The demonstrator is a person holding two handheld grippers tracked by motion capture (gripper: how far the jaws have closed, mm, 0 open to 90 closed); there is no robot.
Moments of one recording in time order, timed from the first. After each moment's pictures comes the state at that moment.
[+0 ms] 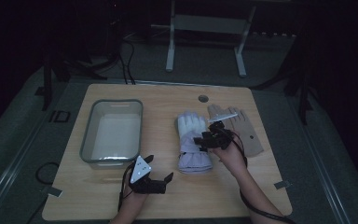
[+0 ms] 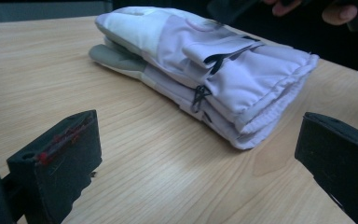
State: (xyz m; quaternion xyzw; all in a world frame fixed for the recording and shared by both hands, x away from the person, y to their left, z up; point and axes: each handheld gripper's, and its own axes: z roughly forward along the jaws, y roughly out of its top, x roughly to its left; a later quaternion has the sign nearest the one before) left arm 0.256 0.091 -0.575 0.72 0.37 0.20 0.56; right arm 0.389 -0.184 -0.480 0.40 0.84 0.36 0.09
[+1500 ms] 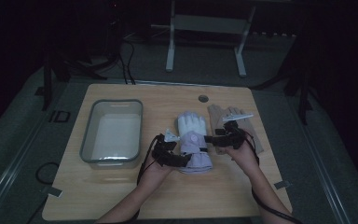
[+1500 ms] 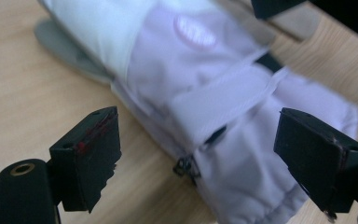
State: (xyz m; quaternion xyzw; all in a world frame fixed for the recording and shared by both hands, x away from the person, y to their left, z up) left arm 0.330 0.028 -0.527 0.80 0.42 0.10 0.42; right arm 0.403 -0.227 -0.494 0.41 0.82 0.39 0.08
